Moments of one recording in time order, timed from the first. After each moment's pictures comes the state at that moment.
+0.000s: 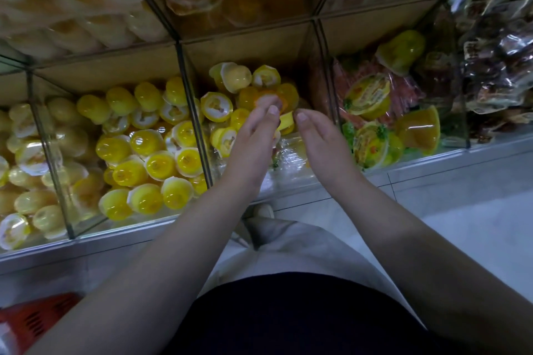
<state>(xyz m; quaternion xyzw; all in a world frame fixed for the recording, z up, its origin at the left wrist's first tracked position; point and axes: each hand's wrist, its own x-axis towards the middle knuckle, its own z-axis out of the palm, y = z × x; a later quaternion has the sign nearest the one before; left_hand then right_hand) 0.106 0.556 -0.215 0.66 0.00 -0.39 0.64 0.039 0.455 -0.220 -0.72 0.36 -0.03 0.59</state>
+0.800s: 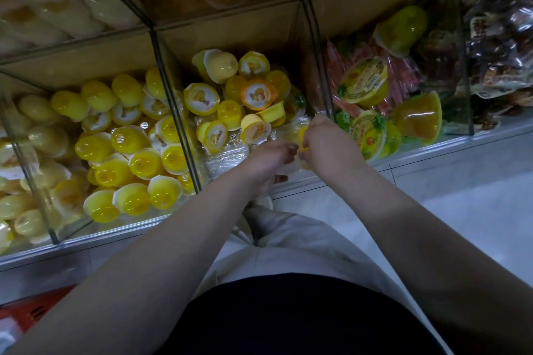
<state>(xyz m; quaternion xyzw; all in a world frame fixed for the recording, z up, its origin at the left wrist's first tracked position) 0.092 0.526 -0.281 0.67 0.08 -0.57 0.47 0.032 0.420 -0.263 -0.93 0.25 0.21 0.16</state>
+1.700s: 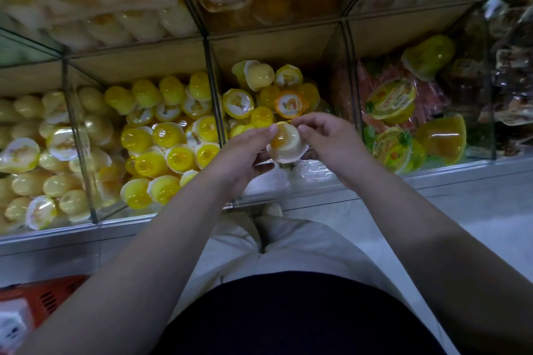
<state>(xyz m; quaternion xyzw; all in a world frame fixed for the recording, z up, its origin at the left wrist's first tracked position) 0.130 0.596 -0.231 0.61 0.09 -0.49 0.62 0.057 0.452 -0.232 -0.67 0.33 0.05 0.67</state>
